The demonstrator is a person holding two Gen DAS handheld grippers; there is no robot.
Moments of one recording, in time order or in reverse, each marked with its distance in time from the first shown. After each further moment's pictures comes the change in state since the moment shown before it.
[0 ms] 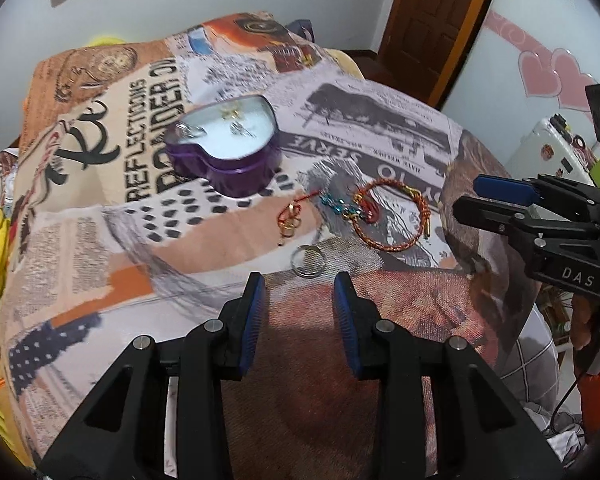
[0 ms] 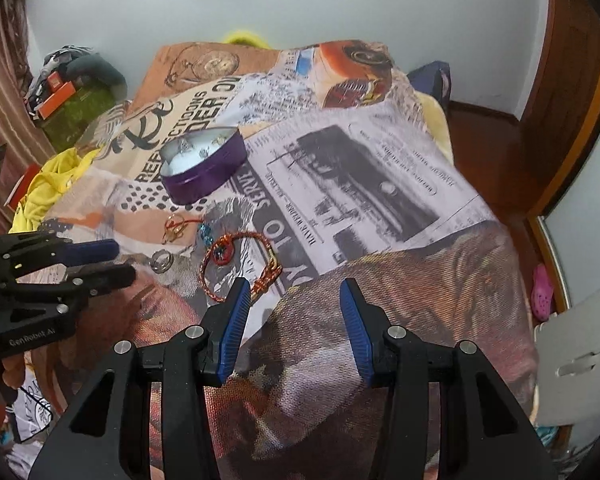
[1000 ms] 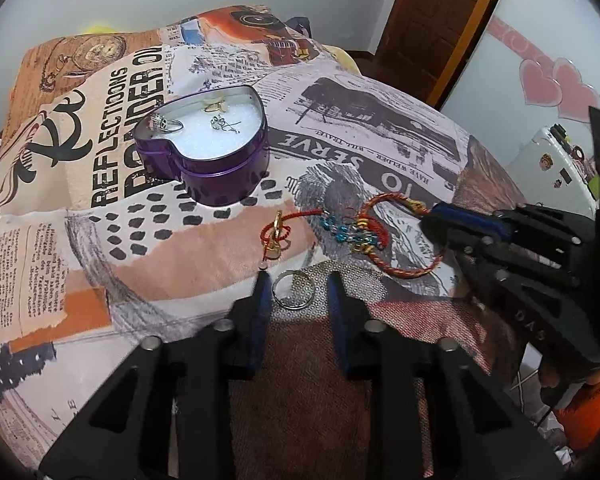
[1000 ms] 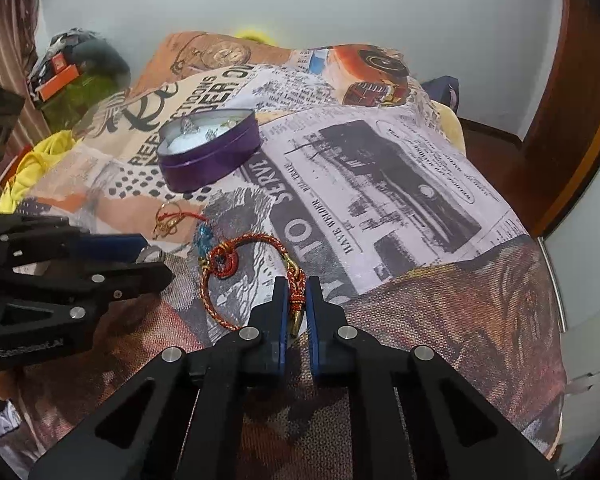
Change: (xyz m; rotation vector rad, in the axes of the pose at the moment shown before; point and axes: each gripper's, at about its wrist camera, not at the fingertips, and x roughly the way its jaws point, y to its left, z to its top) left arm 0.030 0.003 0.011 -0.035 -0.006 -0.041; right arm 0.027 0.020 -0.004 -0.060 -0.037 -0.041
